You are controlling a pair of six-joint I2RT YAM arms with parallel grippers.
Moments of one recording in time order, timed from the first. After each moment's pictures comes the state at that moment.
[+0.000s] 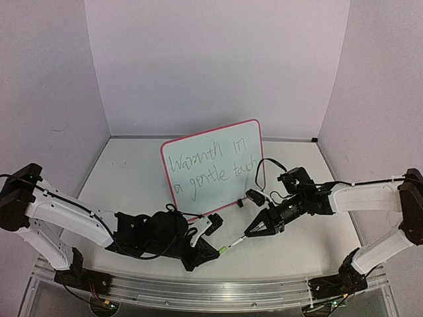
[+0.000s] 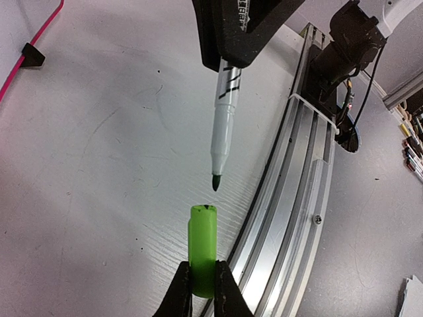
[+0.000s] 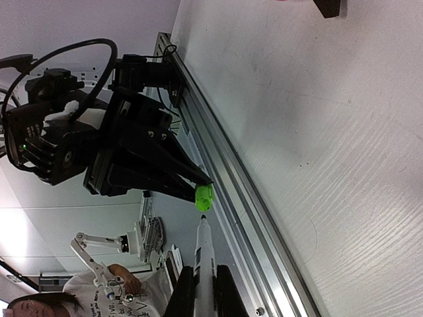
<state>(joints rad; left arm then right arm) -1.38 1.52 0.72 0.19 0.04 -0.42 0.67 1.42 0.67 -0.13 -1.06 0.55</state>
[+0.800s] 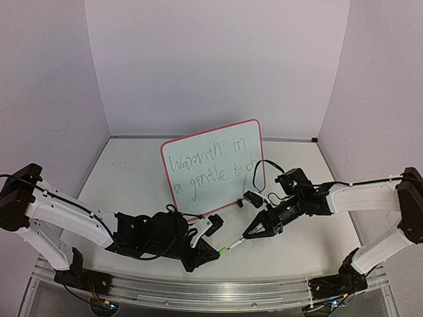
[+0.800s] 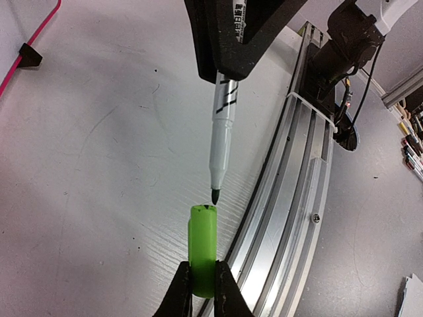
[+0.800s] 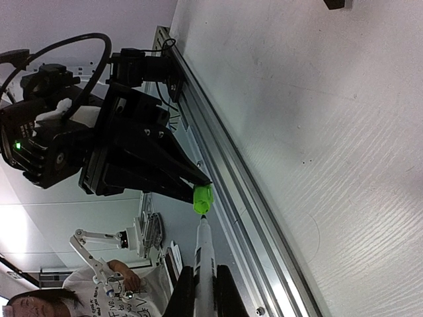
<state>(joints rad) -1.38 1.52 0.72 0.19 0.04 -0.42 0.69 1.44 0.68 -0.13 -1.05 0.55</state>
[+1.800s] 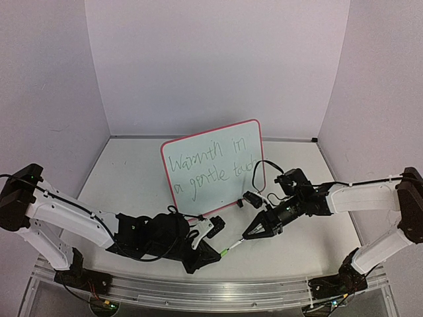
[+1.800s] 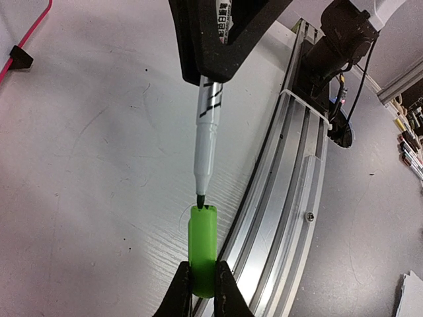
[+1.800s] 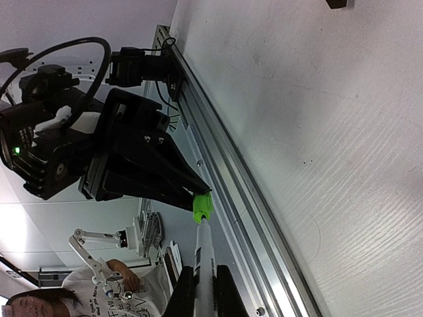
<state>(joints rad) -1.39 1.53 0.73 0.19 0.05 -0.42 0.70 1.44 0.68 -0.12 -1.05 0.55</state>
